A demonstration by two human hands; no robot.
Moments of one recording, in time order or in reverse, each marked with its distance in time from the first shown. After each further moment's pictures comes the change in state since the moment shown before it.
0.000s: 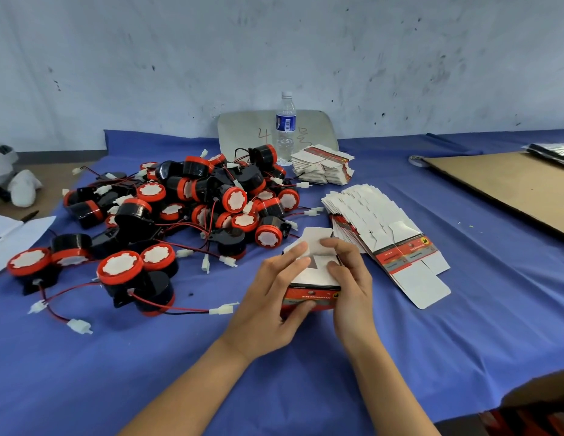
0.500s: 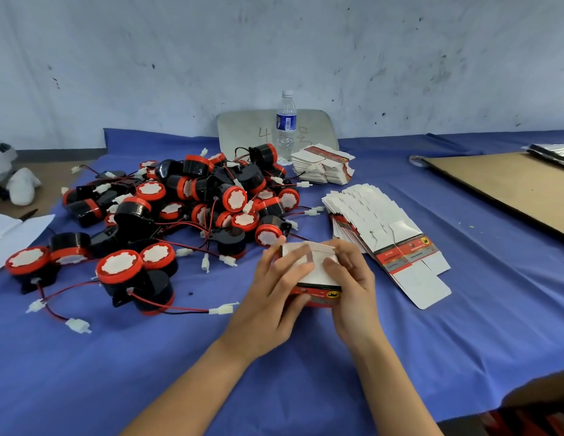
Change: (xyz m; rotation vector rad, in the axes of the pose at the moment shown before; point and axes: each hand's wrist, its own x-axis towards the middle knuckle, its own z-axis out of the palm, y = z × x) left_hand 0.002 0.004 -0.002 0.076 0.004 0.037; right_hand 0.003 0.000 -0.002 0.134 -0.064 0.085
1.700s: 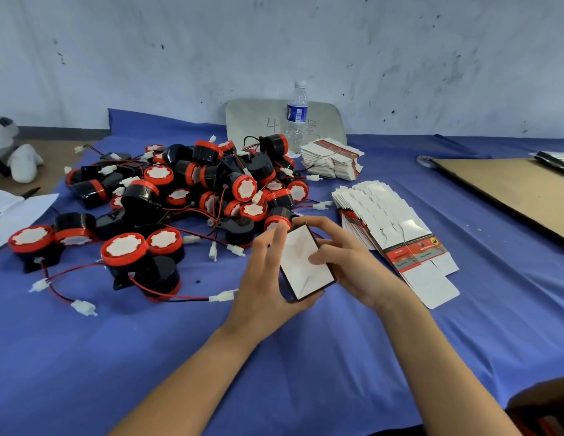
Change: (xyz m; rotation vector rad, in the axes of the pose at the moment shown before) left_hand 0.004 -0.004 -0.007 -0.071 0.200 -0.198; right_hand 0.036 -0.043 0.015 -0.293 -0.486 0.427
